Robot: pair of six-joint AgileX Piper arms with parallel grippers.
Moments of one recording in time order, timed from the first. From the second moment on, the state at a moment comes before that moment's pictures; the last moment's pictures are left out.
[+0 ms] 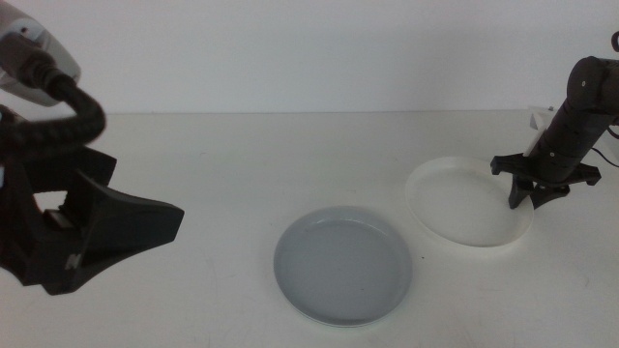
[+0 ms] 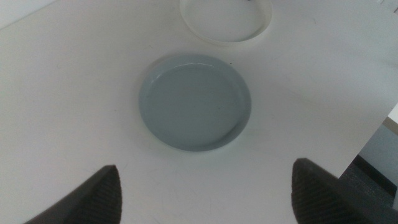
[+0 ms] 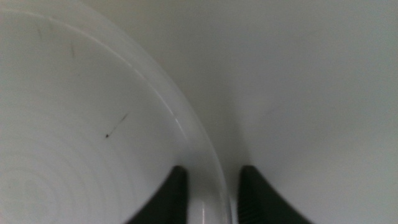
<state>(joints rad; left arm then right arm) -0.36 0.86 -1.08 -0.45 1.04 0.43 -0.03 2.18 -1.64 0.12 0.97 0.04</state>
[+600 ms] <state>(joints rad) -0.36 0.86 -1.08 -0.45 1.04 0.43 -0.03 1.75 -1.41 0.12 0.93 0.07</state>
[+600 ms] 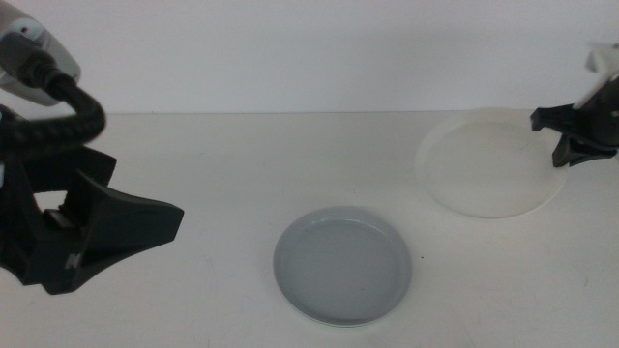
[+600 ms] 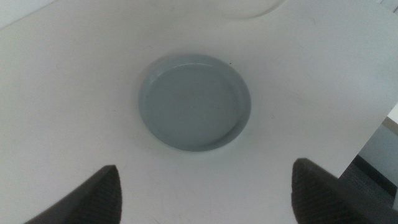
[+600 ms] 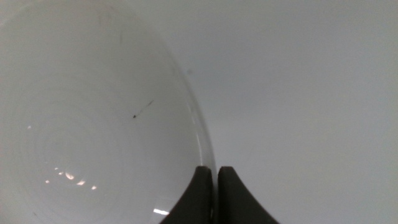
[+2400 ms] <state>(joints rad) -0.36 0.86 -1.08 -0.45 1.04 0.43 0.43 1.87 -1.33 0.22 0.85 0.22</state>
